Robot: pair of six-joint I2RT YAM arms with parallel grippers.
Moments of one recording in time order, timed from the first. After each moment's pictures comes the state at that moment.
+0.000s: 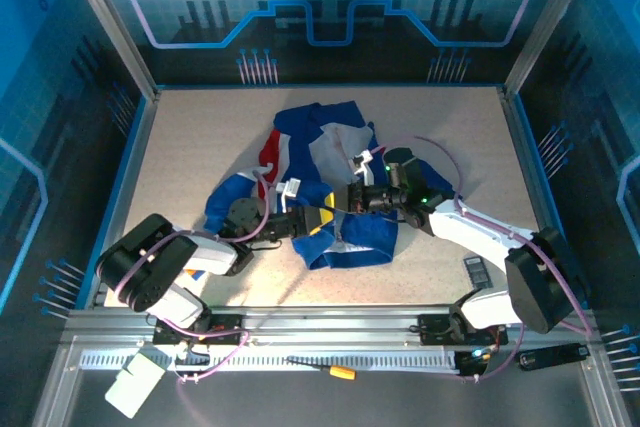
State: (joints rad) left arm -0.58 1.53 0.31 1.25 0.73 -1.29; right arm 0.55 1.37 0.76 0.10 -0.79 0.79
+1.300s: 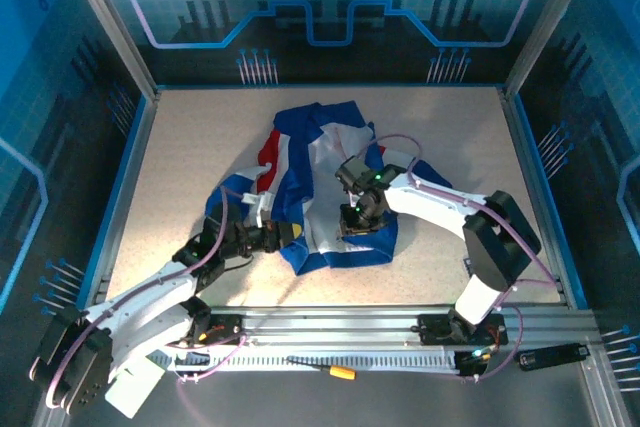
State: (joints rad) left arm -0.51 0.89 0.28 0.20 0.52 -0.79; right arm 0.72 1.70 1.16 -0.84 -0.15 0.60
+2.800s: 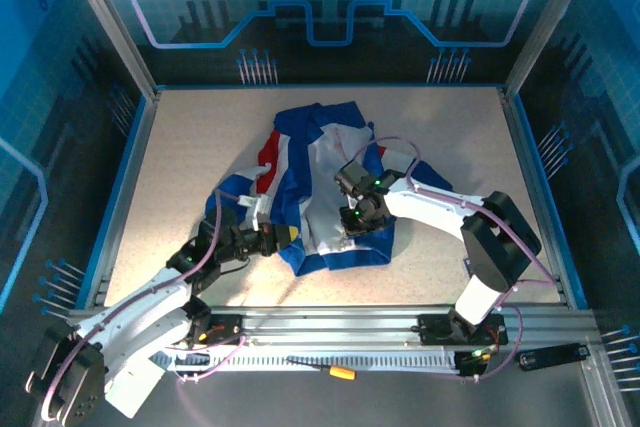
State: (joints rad) left arm -0.51 0.80 0.27 0.14 0.51 -0.77; right arm 0.73 1.68 1.10 -0.76 -0.09 0.51
